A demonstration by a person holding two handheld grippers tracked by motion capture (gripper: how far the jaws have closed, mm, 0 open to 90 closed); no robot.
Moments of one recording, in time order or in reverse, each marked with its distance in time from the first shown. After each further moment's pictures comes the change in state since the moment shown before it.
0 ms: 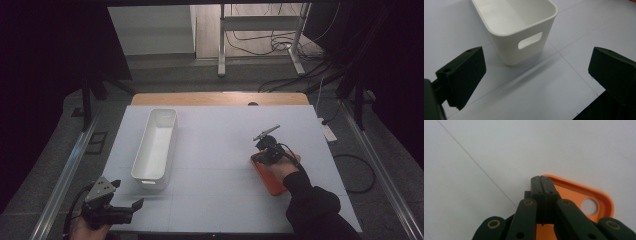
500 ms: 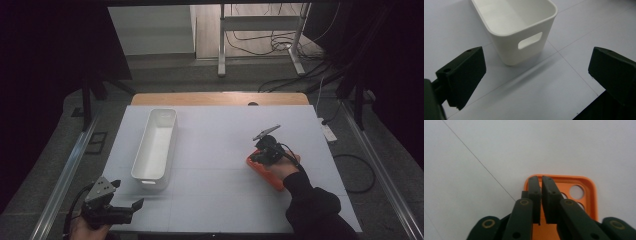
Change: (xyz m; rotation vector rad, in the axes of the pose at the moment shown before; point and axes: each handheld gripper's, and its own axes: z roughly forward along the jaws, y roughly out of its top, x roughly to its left) left arm 0.000 0.000 0.000 -0.002 0.001 0.002; right arm 0.003 0.001 -0.012 -0.040 -0.003 -0.008
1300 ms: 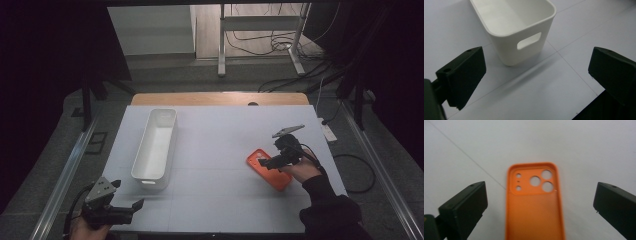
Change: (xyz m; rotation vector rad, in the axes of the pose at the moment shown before) left arm 0.000 0.000 0.000 0.000 -0.004 0.005; right arm -0.015 -0.023 -0.046 -0.089 -0.071 0.078
